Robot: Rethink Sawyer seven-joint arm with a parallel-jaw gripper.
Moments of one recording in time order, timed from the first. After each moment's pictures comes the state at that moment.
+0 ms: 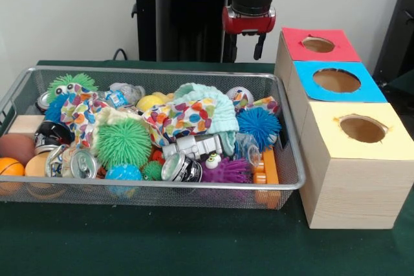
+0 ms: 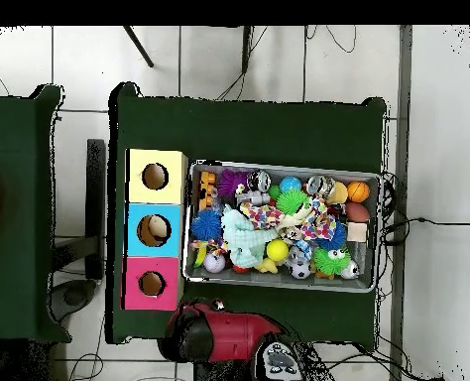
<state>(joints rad) -0.14 -0.63 -0.02 2.20 -0.14 0.07 1.57</state>
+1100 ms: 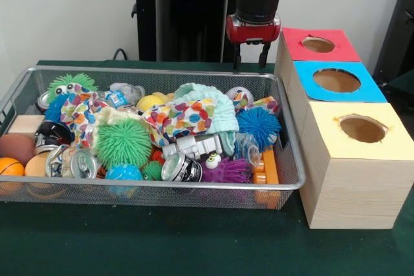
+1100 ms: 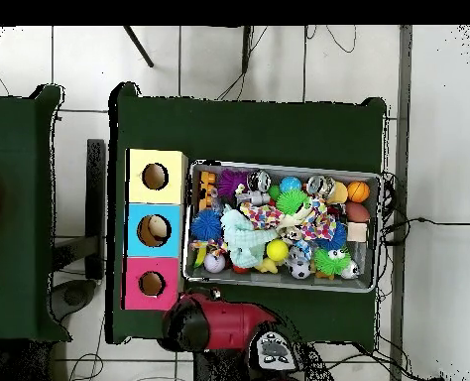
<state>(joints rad) -0.11 -0.61 -0.02 2.14 -0.12 0.06 1.57</state>
